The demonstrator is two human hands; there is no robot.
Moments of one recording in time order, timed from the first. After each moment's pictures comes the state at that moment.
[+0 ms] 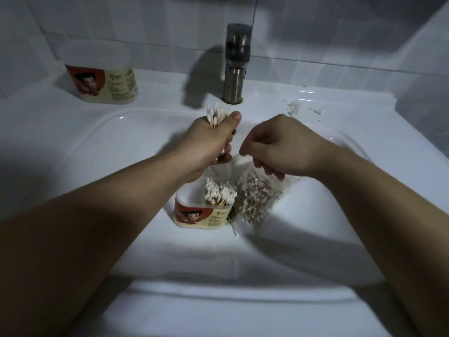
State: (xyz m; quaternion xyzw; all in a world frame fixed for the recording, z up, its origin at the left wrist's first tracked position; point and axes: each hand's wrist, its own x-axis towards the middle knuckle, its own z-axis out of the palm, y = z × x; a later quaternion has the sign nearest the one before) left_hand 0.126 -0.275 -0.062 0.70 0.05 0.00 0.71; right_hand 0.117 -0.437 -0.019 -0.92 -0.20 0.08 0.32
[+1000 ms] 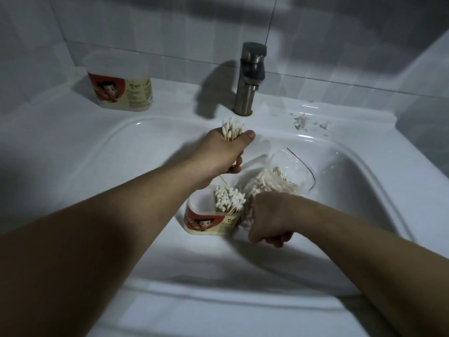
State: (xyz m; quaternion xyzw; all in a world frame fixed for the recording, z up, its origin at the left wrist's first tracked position) left_hand 0.130 -0.264 -0.067 0.73 0.03 -0.02 0.69; right_hand 0.081 -0.408 -0.064 -0.93 -0.11 0.35 0.05
